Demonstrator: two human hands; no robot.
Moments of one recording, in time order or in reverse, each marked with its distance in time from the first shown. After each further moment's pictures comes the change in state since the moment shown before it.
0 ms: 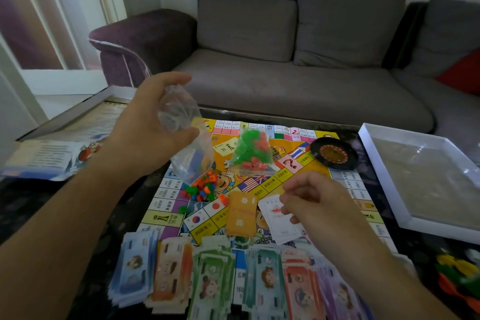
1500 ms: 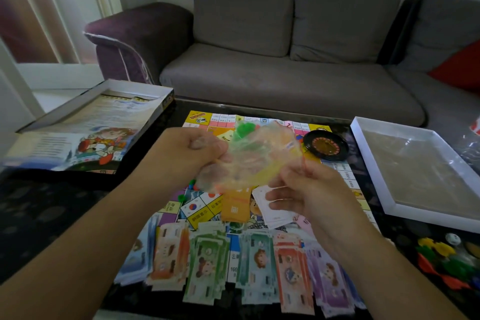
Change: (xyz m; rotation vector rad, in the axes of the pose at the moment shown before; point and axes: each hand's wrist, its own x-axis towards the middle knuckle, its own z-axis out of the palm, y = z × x) left_hand -0.040 0.035 0.040 -0.353 -0.269 -0.404; right_hand -0.002 -0.003 -0.007 0.503 -0.057 0.085
